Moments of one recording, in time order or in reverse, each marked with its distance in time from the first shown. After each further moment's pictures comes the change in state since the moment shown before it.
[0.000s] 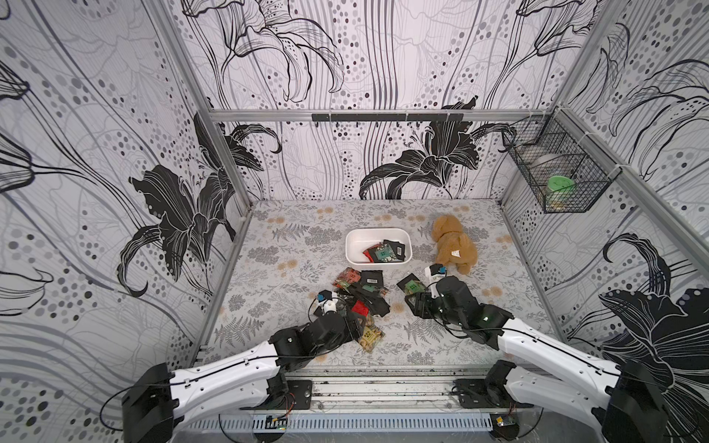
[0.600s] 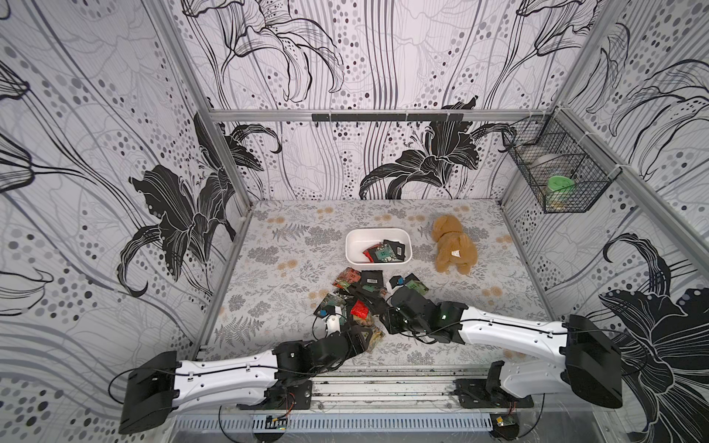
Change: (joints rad) left arm -0.192 -0.040 -0.114 0.145 -0.106 -0.196; right arm 0.274 0.329 0.195 -0.046 0.068 0.091
